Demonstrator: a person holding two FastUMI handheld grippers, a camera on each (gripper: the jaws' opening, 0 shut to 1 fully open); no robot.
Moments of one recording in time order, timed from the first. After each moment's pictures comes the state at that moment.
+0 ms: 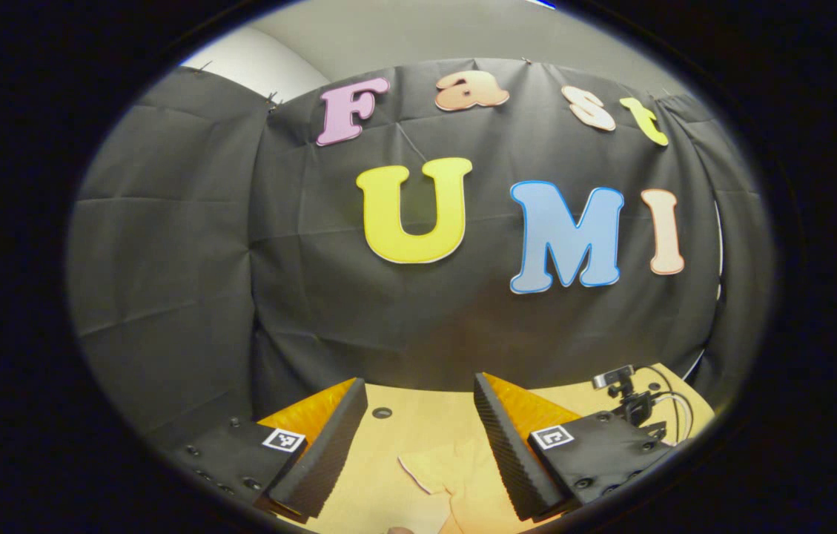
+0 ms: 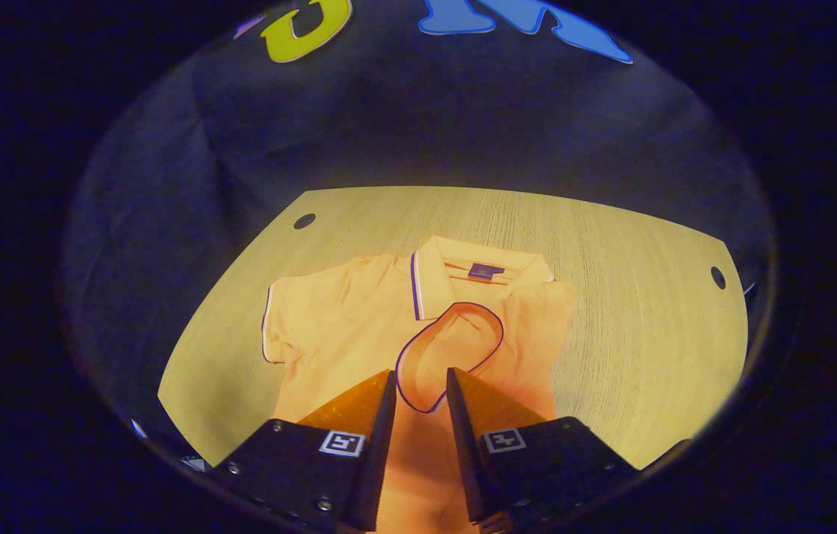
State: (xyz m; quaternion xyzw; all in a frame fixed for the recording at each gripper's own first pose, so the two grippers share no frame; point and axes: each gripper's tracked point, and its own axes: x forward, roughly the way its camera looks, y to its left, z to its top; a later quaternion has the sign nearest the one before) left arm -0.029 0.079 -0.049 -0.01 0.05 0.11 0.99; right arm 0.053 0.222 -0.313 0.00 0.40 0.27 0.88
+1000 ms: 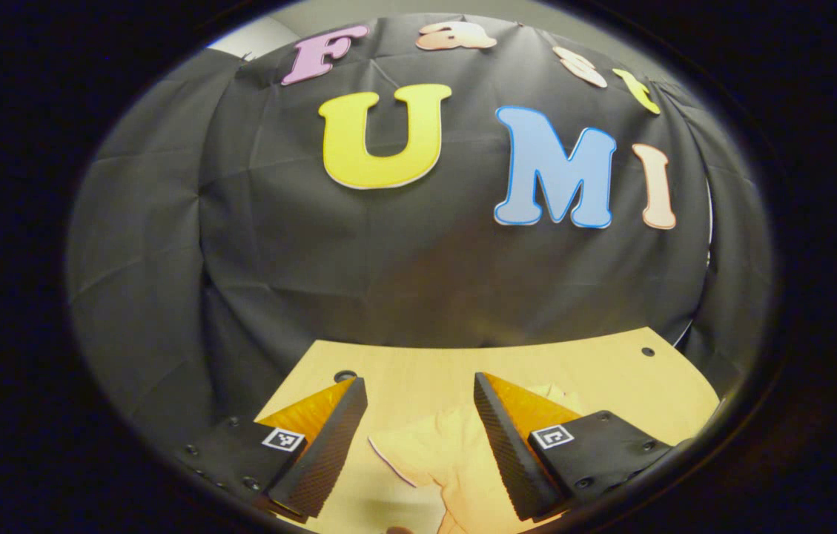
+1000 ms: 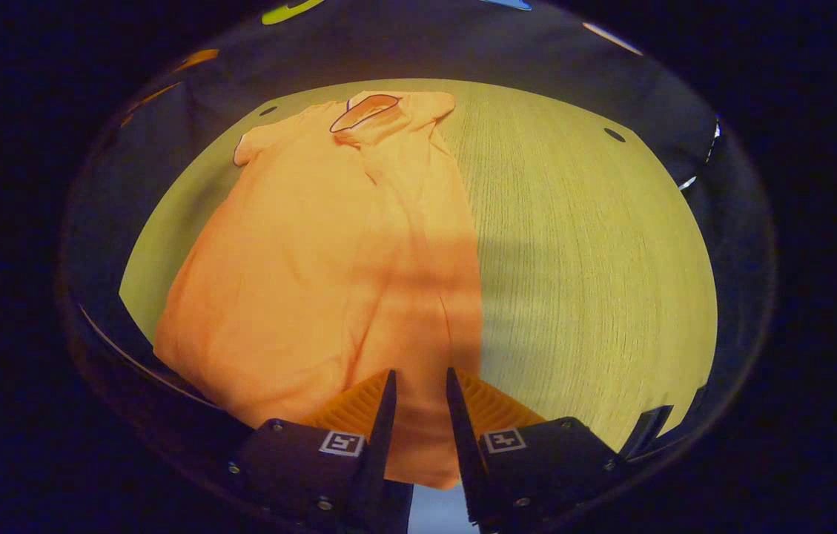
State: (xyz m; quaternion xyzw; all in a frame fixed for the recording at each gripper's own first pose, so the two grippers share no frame) left arm 0.054 0.084 -0.181 -0.03 0.16 0.05 0.99; right arm -0.190 0.059 -0.415 -0.06 0.54 0.16 0.82
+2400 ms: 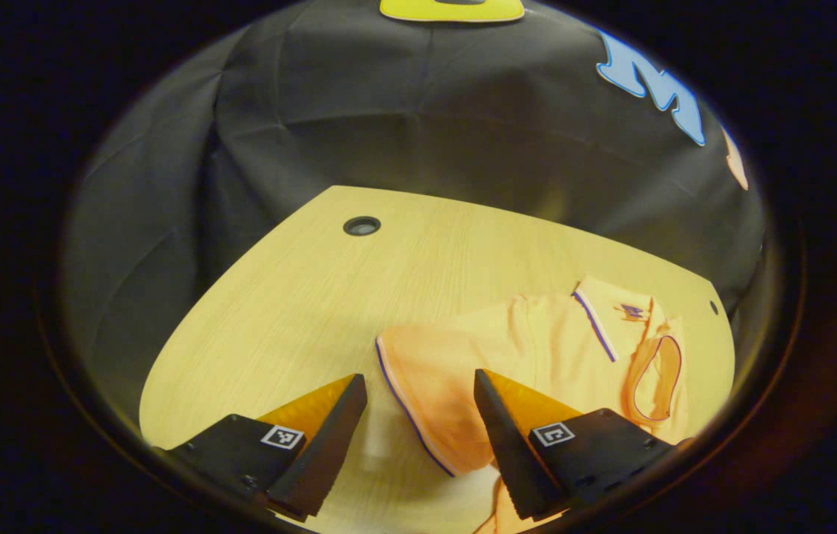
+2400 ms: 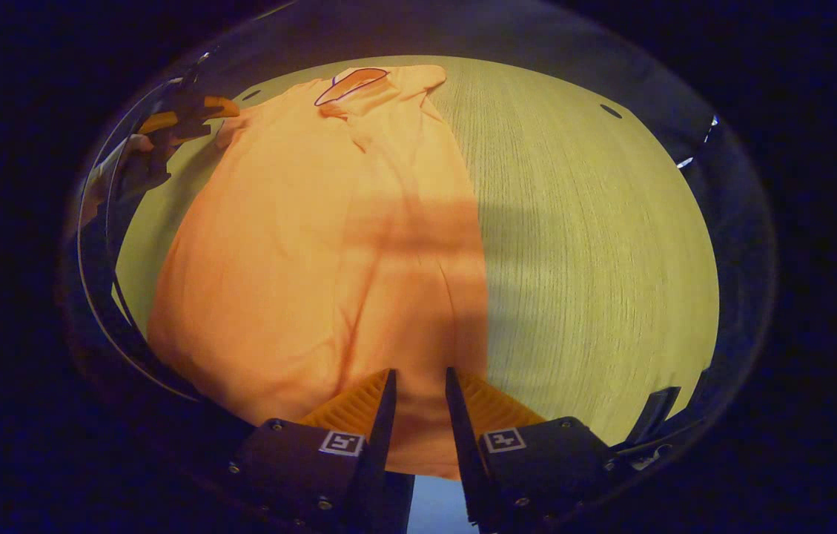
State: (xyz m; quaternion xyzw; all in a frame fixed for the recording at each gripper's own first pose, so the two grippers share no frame) left arm 0.091 0.138 -0.439 -0.11 0.36 0.12 0.92; right arm -0.201 0.059 -0.426 -0.05 0.58 0.14 0.80
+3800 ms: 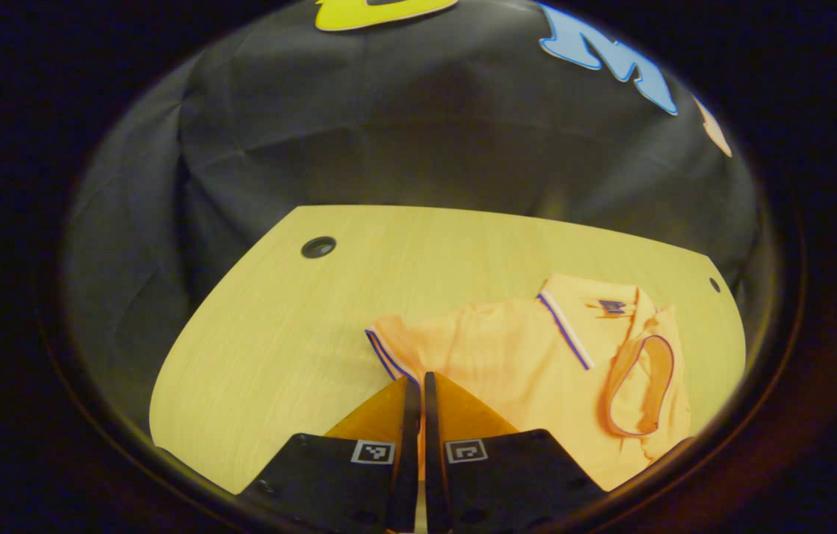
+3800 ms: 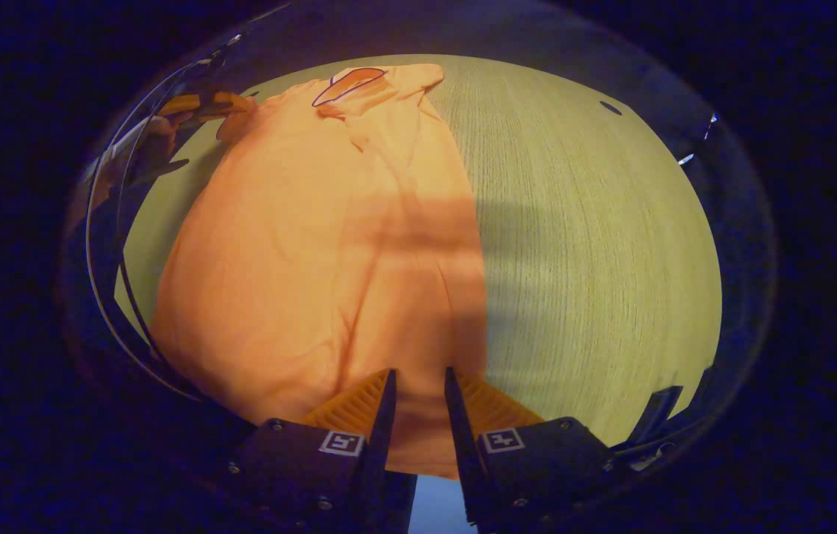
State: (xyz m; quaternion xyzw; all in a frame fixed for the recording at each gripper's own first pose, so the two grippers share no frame) left arm 0.138 0.059 -0.409 -0.04 0.34 0.07 0.94; right arm -0.201 0.060 -0.426 -0.05 0.58 0.14 0.80
